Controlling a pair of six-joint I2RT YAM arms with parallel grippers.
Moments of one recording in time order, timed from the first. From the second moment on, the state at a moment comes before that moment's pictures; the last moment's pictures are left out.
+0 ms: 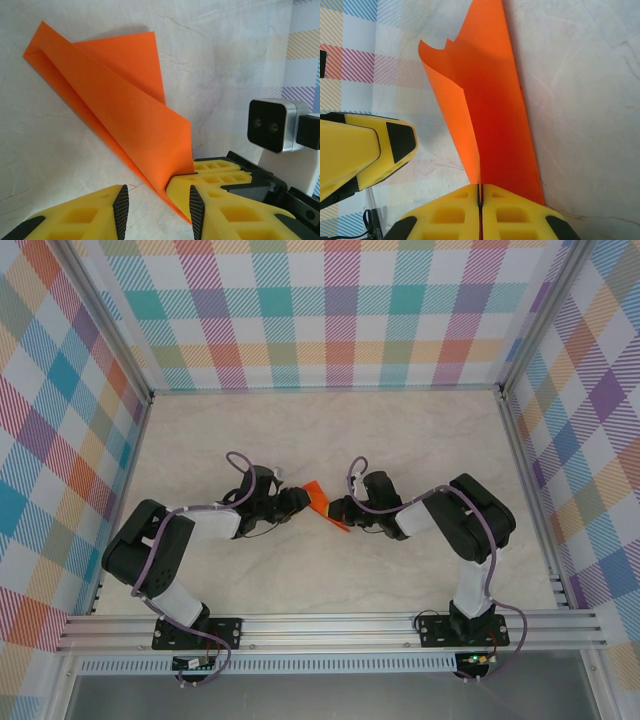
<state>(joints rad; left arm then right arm) -0.48 1.62 0.65 0.28 0.41 -0.98 0.59 1.90 0.68 0.60 -0.58 0.86</state>
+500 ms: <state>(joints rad) -0.50 1.72 0.69 0.36 0.46 -0.98 0.56 1.92 0.67 0.64 -0.63 0.93</state>
